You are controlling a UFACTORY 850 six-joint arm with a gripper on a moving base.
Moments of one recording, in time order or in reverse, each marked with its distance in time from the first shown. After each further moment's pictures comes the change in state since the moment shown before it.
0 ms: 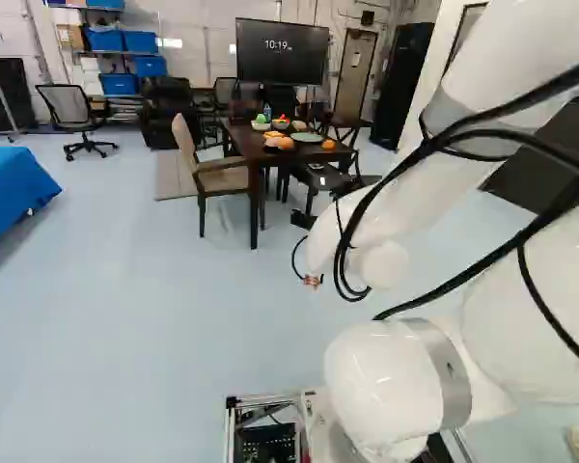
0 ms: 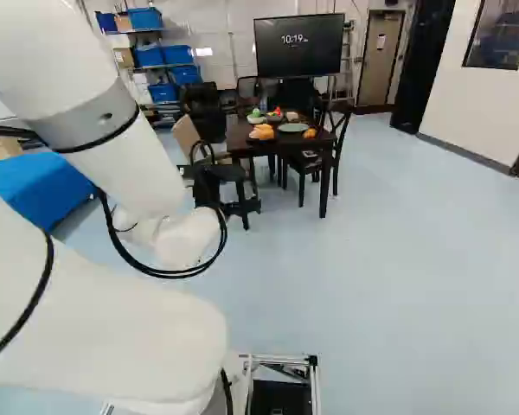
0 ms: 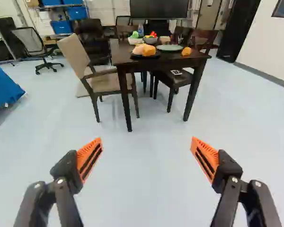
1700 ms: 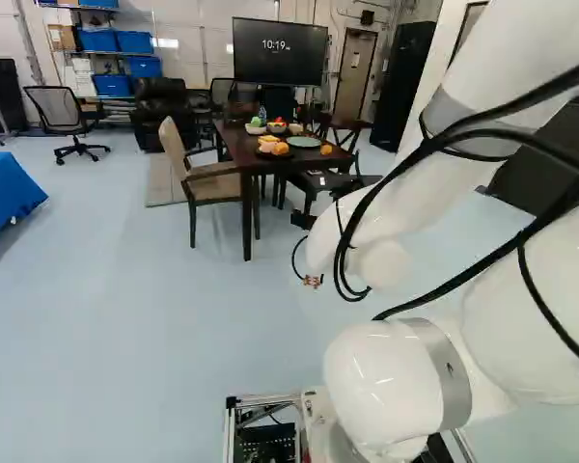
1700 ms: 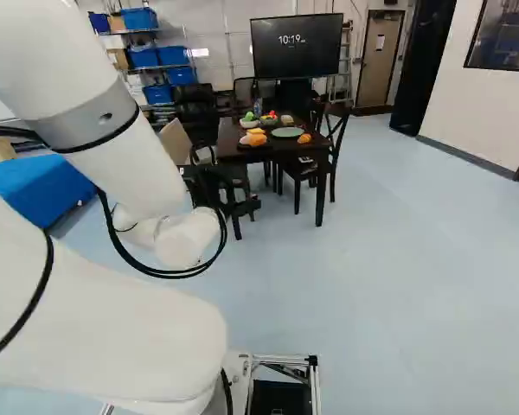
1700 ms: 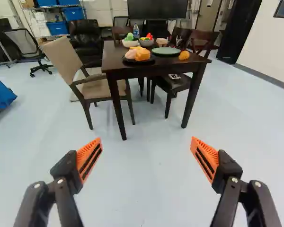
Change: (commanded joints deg) arm 0.0 0.0 0.0 0.0 0.0 0.0
